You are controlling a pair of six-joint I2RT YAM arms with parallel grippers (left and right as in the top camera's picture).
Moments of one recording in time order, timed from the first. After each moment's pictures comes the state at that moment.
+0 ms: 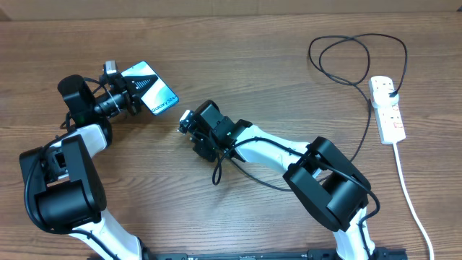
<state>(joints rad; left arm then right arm) 0.31 1.94 0.95 0.65 1.22 -1.33 0.81 2.11 1.34 -0.28 -0.11 -0.18</state>
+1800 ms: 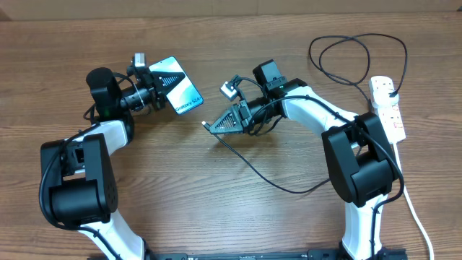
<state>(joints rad) 0.14 1.94 0.95 0.76 1.19 -1.38 0.43 2.12 1.44 -0.56 -1.48 0.10</state>
